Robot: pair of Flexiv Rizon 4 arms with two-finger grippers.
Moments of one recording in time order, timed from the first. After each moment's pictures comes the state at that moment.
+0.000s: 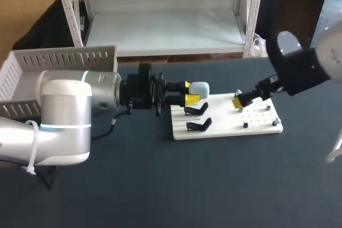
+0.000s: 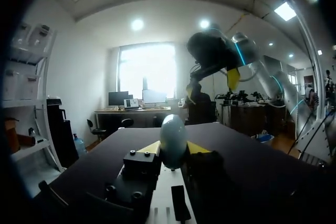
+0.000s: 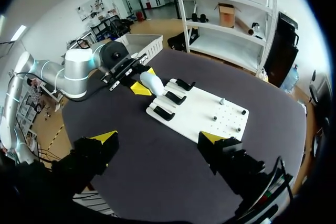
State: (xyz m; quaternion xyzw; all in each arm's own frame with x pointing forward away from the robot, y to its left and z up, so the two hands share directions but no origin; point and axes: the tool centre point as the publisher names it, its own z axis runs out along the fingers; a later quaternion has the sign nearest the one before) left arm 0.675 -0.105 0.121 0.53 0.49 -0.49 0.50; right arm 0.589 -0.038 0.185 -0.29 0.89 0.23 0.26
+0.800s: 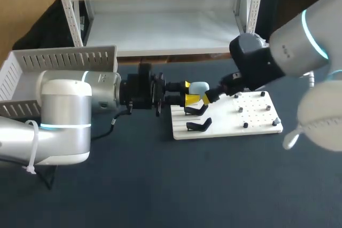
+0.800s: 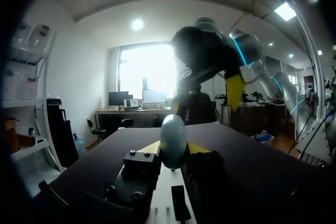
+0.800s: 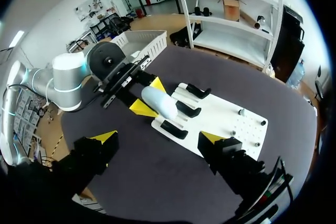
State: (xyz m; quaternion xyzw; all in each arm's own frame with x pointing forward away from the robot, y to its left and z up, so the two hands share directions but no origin) left arm 0.675 -0.105 0.121 0.53 0.49 -0.49 0.50; right arm 0.629 0.018 0.157 -0.28 0.90 0.24 0.24
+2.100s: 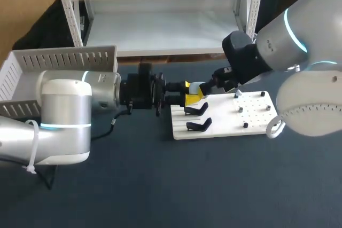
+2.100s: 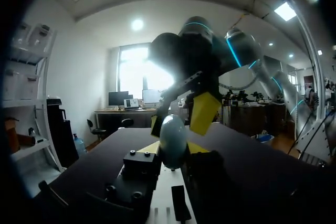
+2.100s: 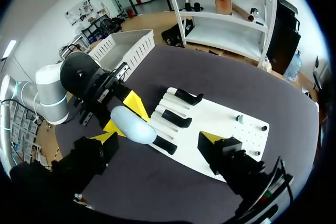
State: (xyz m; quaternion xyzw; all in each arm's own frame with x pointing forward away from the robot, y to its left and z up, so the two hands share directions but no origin) left arm 0.675 -0.105 0.121 0.53 0.49 -0.49 0.50; right arm 0.669 0.023 0.138 -0.25 0.91 0.23 0.23
